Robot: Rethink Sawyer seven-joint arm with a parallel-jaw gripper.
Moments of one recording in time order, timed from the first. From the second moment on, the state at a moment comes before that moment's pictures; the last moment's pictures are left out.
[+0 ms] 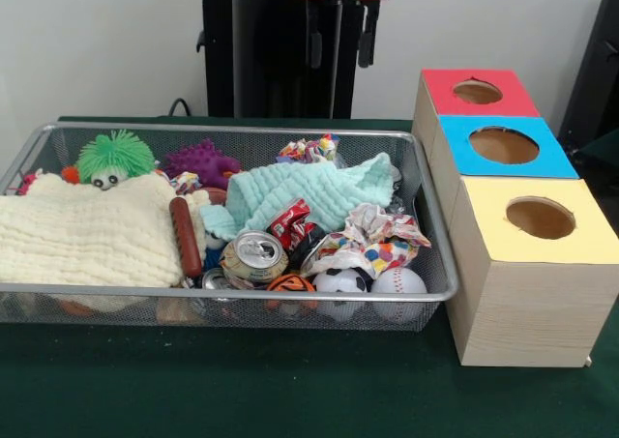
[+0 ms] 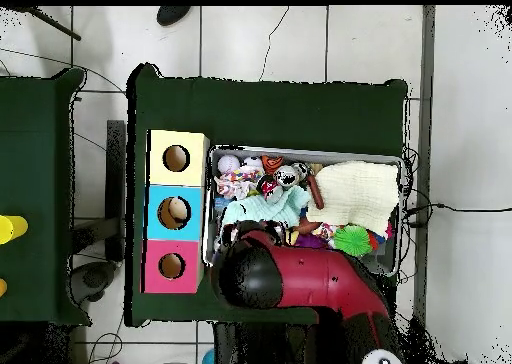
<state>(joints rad) -0.39 -1.01 0.20 2.02 -0.22 0.43 1.57</state>
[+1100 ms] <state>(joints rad) -0.30 -0.73 0.18 1.86 -0.35 0.49 1.57</state>
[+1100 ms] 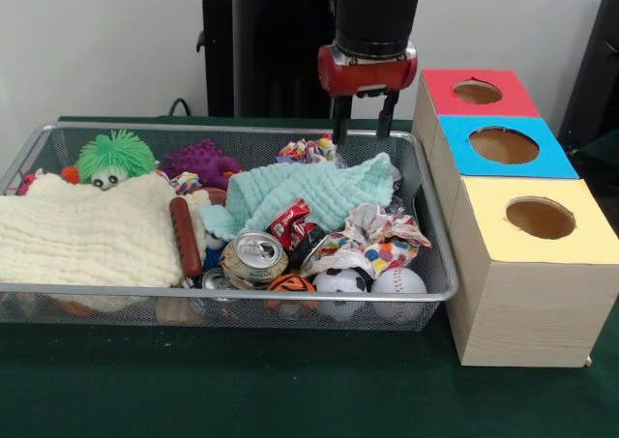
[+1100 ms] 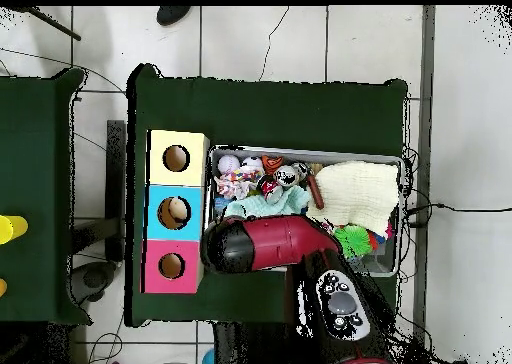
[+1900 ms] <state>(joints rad) -0.44 -0.56 0.24 1.86 -0.34 0.53 1.57</state>
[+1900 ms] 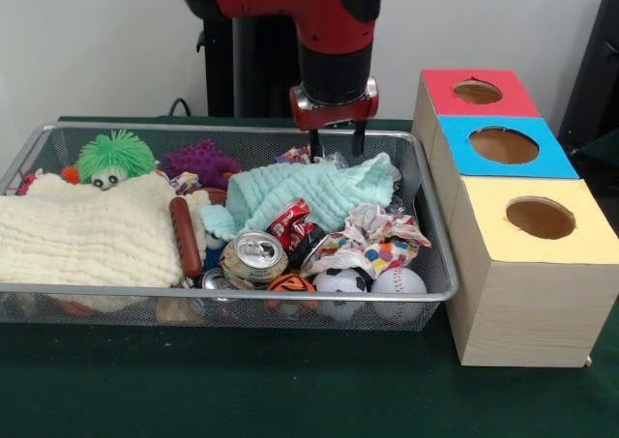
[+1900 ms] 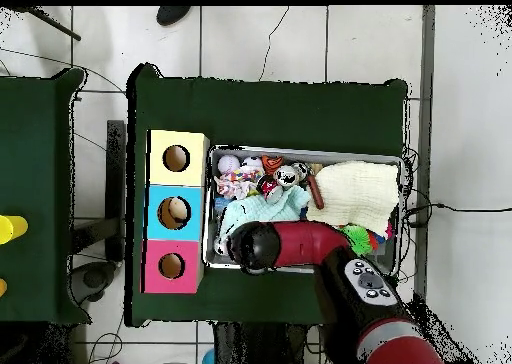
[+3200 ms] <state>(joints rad) -0.46 -0.54 0.29 1.86 -0.44 0.51 1.57</state>
